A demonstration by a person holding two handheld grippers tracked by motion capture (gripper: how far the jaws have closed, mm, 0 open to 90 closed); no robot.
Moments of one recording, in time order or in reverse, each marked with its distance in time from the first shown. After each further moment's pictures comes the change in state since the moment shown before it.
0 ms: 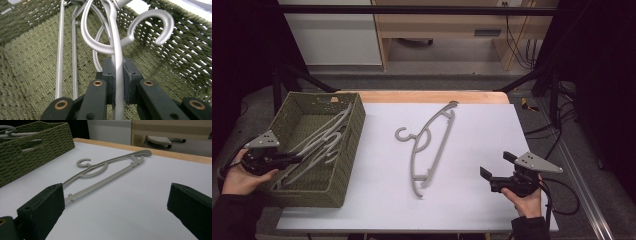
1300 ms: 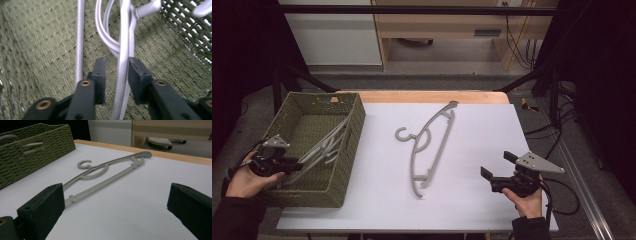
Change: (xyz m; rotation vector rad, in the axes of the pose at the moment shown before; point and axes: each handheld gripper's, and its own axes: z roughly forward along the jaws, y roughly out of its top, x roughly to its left) left arm -0.001 -0.007 0.018 0.191 0.085 -0.125; right arm 0.000 0.001 -0.002 -0.010 0.005 0.001
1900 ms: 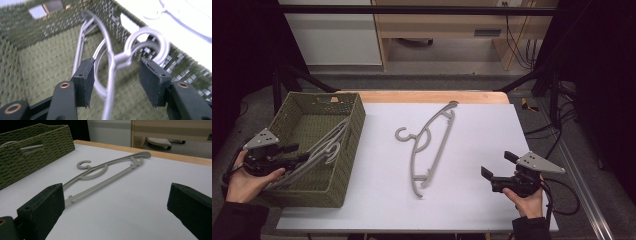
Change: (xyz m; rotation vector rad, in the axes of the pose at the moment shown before) left arm -0.027 0.013 -0.034 -0.347 -0.005 -0.003; right arm -0.001 0.000 -0.001 -0.002 -0.001 -0.001
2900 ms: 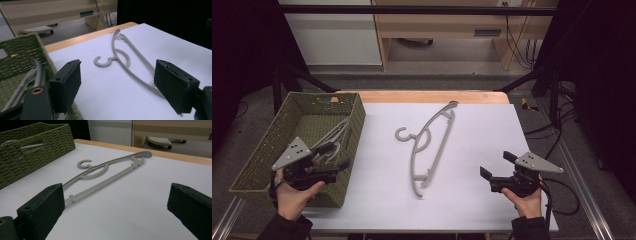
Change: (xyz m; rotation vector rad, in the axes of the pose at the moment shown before) left arm -0.113 0.030 0.019 -0.288 -0.124 -0.023; right arm 0.002 0.000 0.002 0.007 0.001 -0.003
